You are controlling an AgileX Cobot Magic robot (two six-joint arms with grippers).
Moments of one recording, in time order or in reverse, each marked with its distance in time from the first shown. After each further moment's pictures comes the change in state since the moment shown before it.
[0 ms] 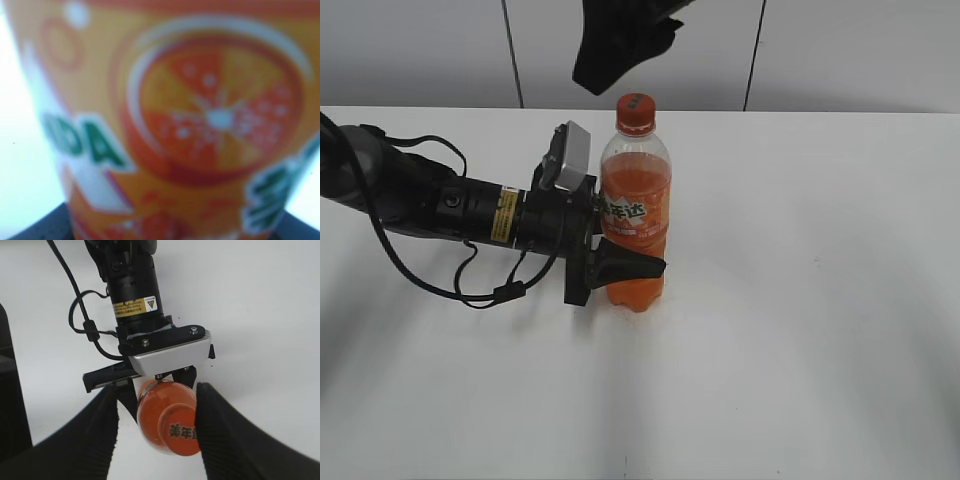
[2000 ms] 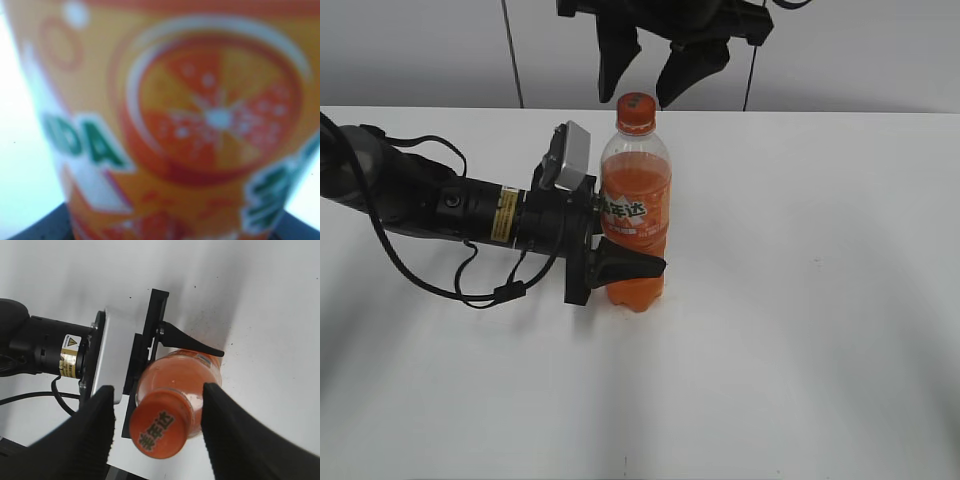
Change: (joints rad) left arm 0.000 0.000 0.000 -0.004 0.001 0.000; right arm 0.002 0.069 -0.002 -0.177 0.000 1.184
